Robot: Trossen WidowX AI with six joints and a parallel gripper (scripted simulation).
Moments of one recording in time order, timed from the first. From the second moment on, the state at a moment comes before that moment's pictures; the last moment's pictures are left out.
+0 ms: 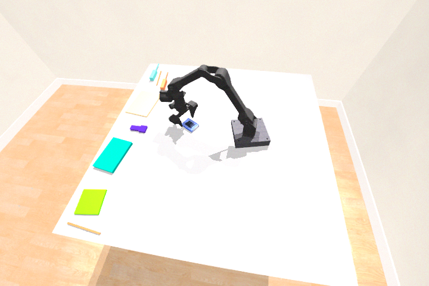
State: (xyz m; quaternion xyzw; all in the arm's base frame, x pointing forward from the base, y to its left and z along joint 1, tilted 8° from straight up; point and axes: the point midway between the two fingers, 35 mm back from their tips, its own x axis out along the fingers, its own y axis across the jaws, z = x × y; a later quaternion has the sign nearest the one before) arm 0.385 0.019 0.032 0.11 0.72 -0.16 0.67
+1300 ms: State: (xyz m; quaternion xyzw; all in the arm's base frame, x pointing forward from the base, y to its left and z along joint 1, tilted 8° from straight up) arm 0.384 0.017 0.018 0.11 0.72 -0.16 0.66
